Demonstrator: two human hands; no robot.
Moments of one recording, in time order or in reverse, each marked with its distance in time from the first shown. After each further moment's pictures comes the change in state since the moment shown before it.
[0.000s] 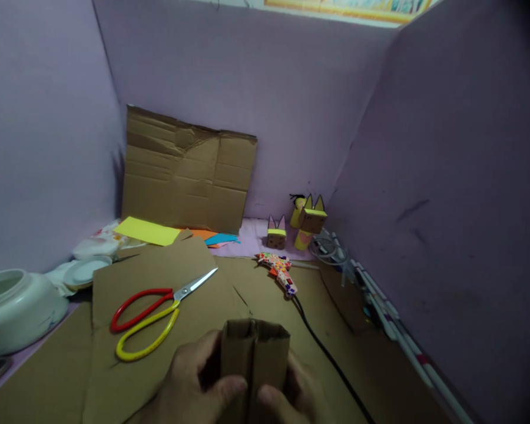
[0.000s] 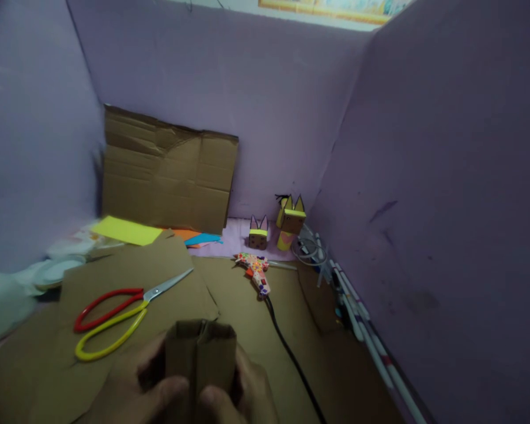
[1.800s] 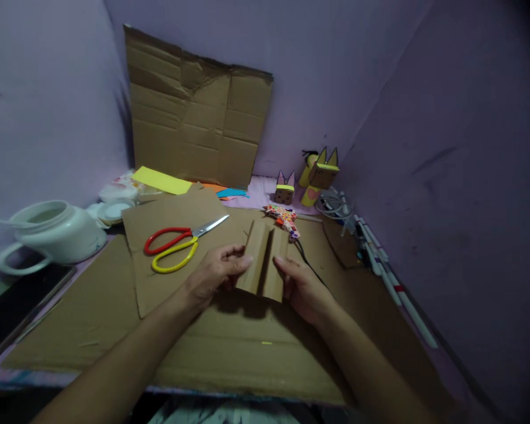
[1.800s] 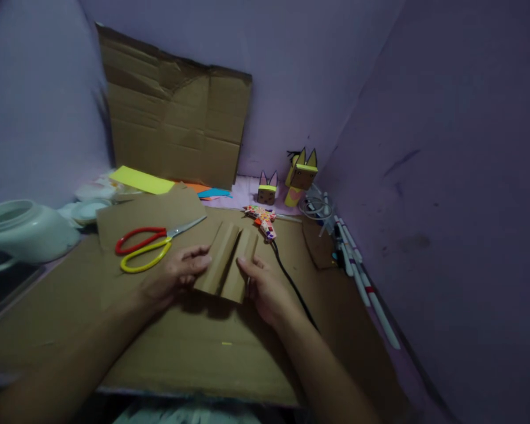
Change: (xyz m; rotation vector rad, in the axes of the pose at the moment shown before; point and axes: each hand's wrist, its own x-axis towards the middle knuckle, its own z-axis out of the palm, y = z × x) left_hand 0.018 0.004 -0.004 -0.457 -0.028 -0.305; right_hand 0.026 -0.016 -0.010 0.415 0.010 0.434
